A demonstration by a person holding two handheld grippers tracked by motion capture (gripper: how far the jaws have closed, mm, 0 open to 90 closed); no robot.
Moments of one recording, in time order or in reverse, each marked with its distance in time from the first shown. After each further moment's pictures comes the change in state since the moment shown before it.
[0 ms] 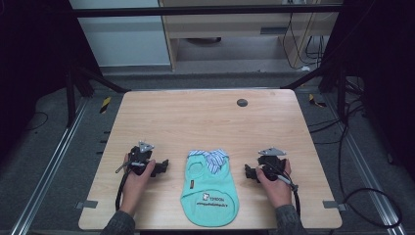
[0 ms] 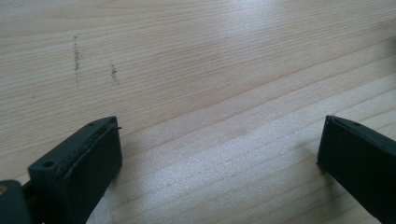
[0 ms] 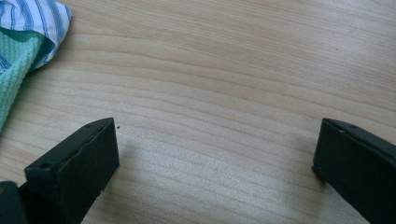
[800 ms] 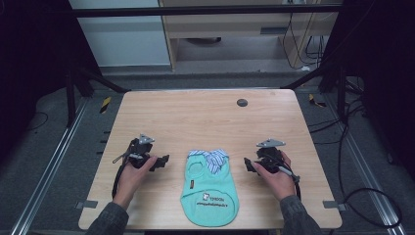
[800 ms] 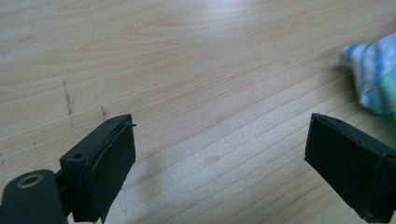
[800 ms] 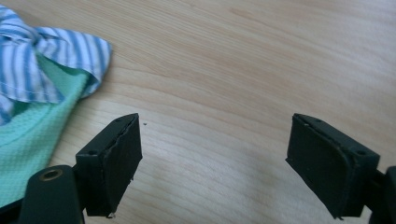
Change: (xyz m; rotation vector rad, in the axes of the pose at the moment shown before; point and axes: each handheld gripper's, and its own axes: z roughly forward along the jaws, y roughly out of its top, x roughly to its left) left arm 0.004 0.034 -0.018 0.020 -0.115 0.044; right arm -0.001 0.032 -0.010 0.002 0.082 -0.089
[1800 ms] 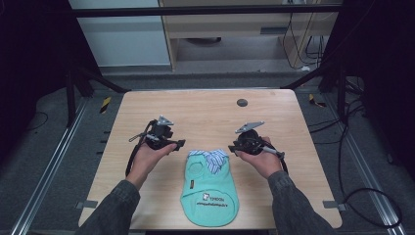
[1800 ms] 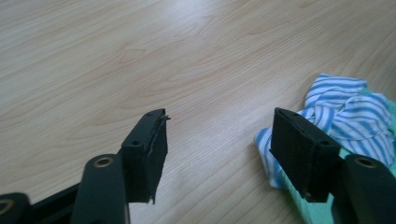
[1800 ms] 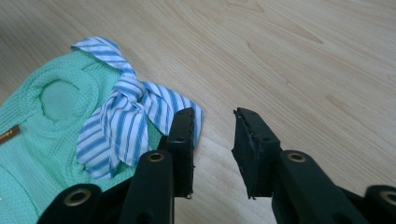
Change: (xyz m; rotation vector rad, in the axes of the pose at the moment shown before) left arm -0.039 0.073 0.008 -0.002 -0.112 0.129; right arm 0.027 0.067 0.014 0.033 0.249 -0.184
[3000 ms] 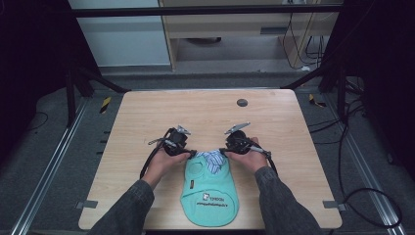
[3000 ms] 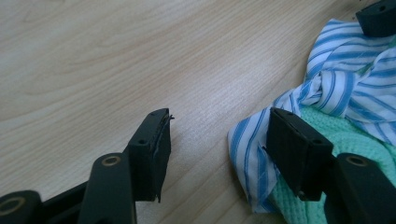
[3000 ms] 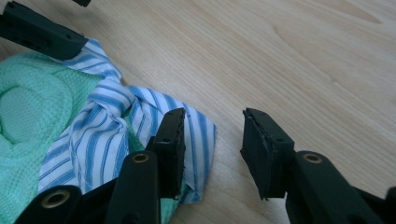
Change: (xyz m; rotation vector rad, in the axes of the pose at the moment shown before) left arm -0.021 -0.012 0.057 0.141 -0.048 0.054; right arm 0.005 0.001 0.051 0.062 0.021 0.031
